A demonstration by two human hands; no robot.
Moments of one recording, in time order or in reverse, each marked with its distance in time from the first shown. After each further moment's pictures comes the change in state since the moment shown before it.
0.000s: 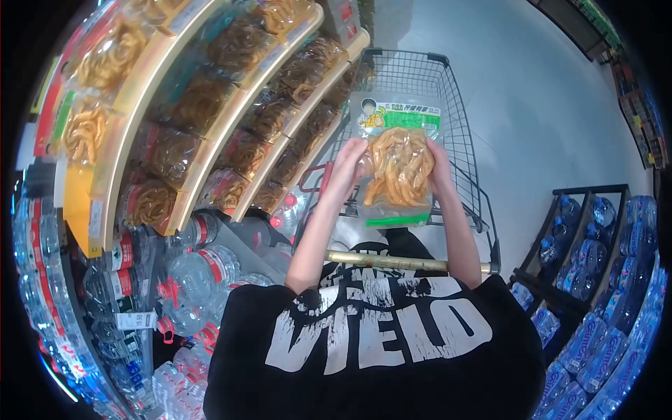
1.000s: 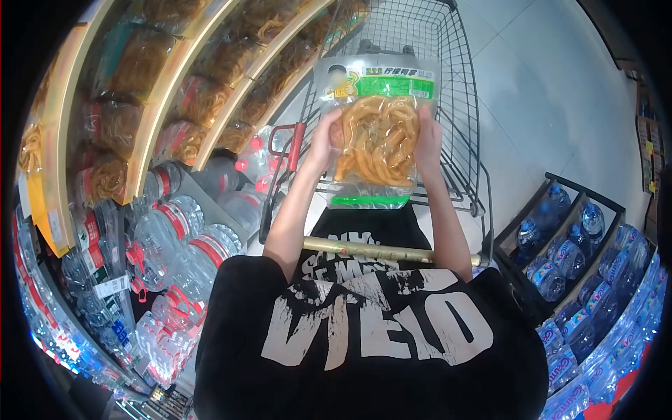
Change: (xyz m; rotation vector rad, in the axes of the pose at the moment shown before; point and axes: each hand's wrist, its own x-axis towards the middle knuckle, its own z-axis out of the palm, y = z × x) left_hand 0.044 -0.085 -0.003 -0.226 0.168 -0.240; right_hand 0.034 0.011 -0.053 -0.676 0.197 -0.172
